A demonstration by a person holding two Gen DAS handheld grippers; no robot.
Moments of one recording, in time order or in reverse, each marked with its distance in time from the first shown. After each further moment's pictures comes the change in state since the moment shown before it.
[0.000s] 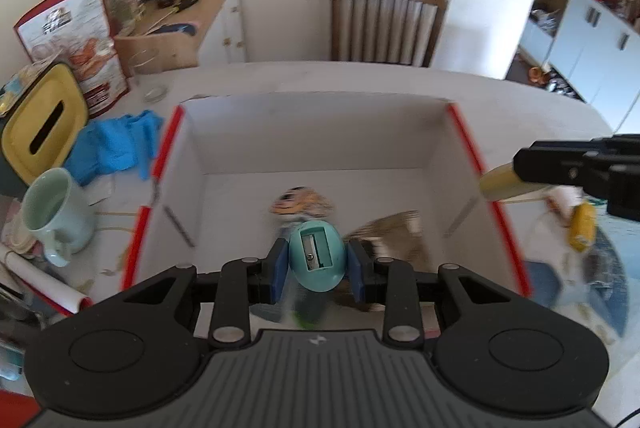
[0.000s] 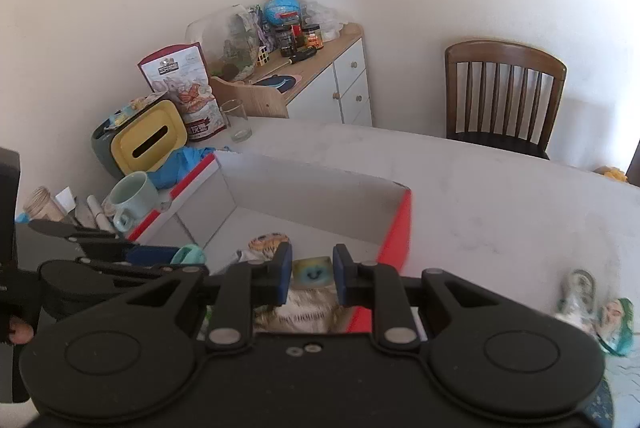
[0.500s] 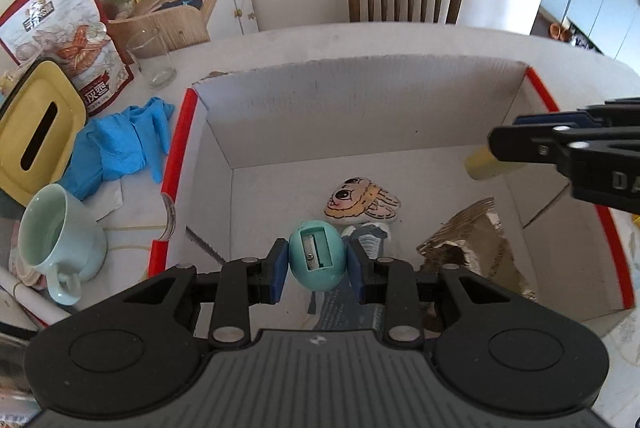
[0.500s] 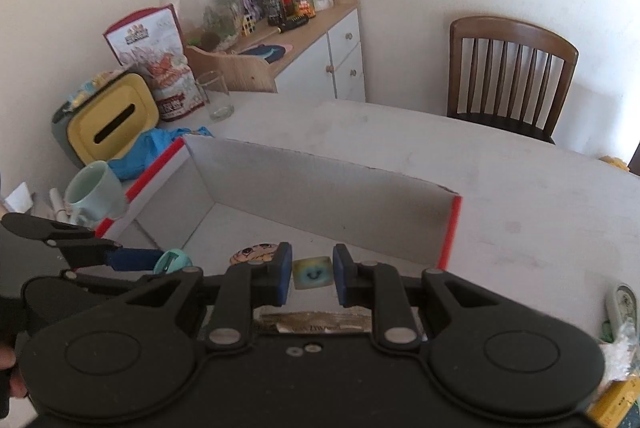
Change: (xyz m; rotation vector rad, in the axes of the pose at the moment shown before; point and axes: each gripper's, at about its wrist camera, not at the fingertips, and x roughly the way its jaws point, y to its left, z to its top) left arm 0.065 0.021 0.017 0.082 0.108 0.064; right arm 0.093 0.017 0.015 0.002 0.081 -0.060
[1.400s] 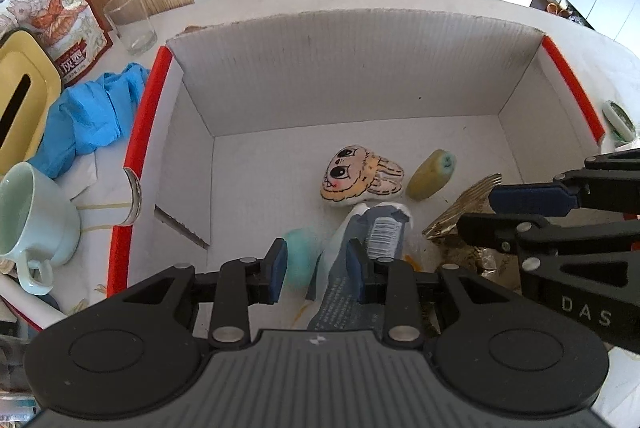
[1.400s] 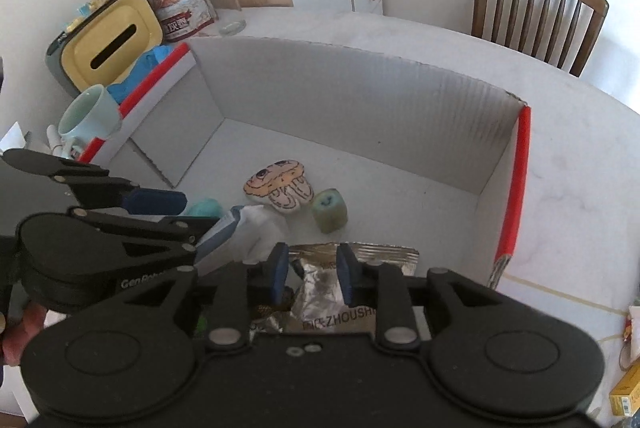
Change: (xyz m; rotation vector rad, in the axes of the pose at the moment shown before) left arm 0.025 0.003 0.000 -0.007 0.089 -0.040; right arm 0.034 0.017 -0.021 -0.018 0.219 0.034
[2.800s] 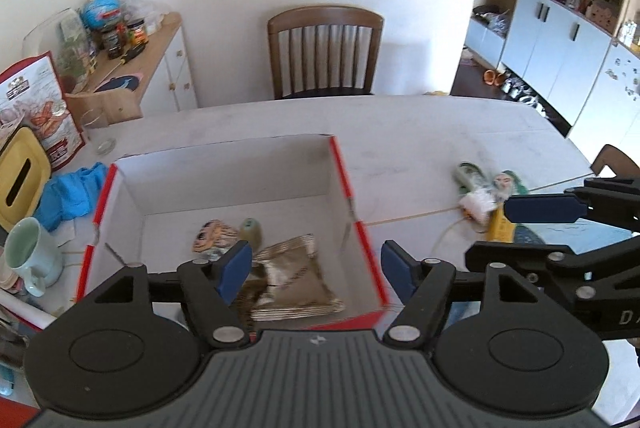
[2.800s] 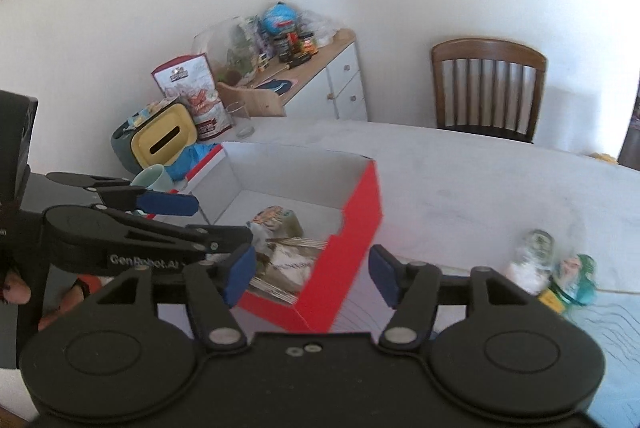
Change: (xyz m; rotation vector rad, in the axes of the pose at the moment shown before) left arm -0.149 -0.118 -0.033 0.045 -0.289 -0.117; right arm -0.200 -0.067 -0.093 0.042 -0.320 0.048
